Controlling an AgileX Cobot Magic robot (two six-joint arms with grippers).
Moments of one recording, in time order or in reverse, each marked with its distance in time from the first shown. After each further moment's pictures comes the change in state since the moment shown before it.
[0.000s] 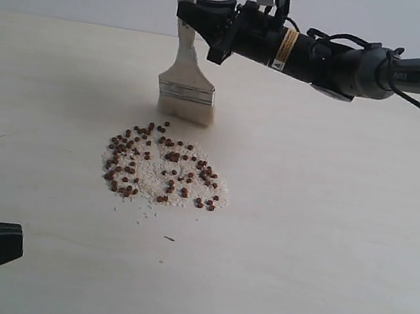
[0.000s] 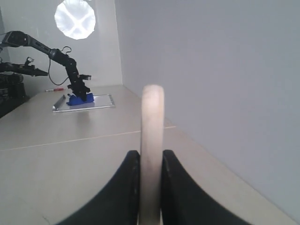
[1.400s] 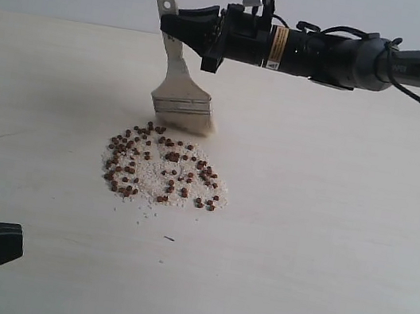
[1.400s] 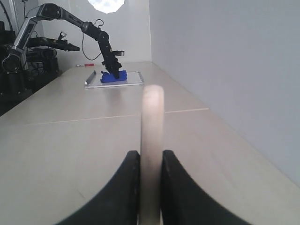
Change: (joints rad) left arm 0.000 0.000 0.000 0.000 0.000 0.000; right arm 0.023 -0.039 -0.009 -0.156 -0.007 0.088
